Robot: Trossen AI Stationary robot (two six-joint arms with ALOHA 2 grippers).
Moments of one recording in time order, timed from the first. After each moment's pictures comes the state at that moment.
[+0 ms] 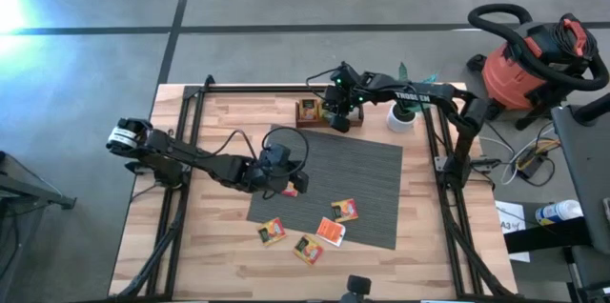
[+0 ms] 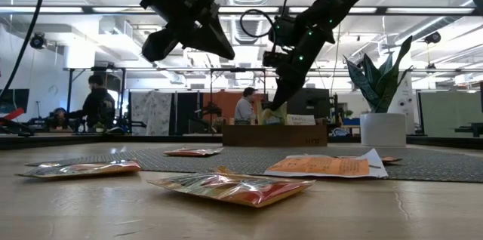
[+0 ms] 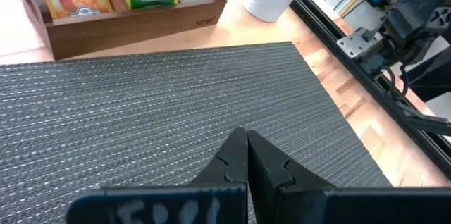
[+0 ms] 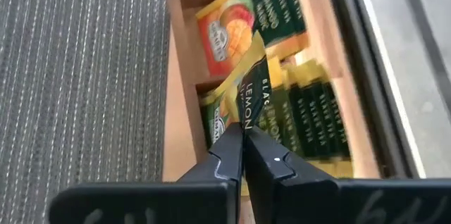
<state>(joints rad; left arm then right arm) -0.21 1.53 0.99 -0.10 -0.65 -1.02 -0.56 1.84 1.32 -0.48 -0.13 -0.34</state>
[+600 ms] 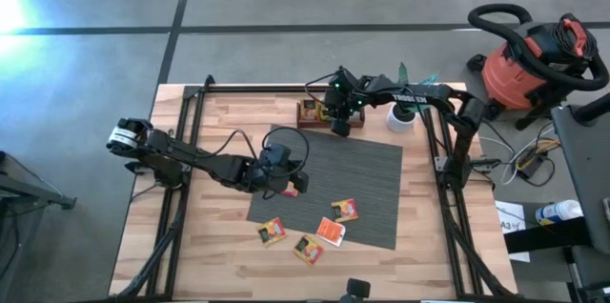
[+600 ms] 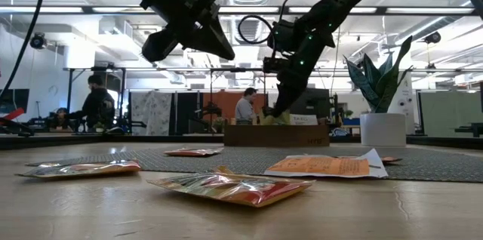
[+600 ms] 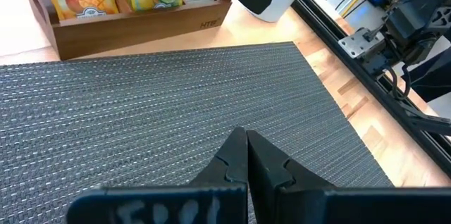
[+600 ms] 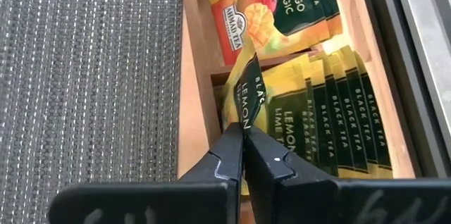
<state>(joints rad) -0.21 1.54 0.99 -0.11 -0.66 -1.01 -0.55 1.86 1.30 -0.49 -0.14 -0.32</state>
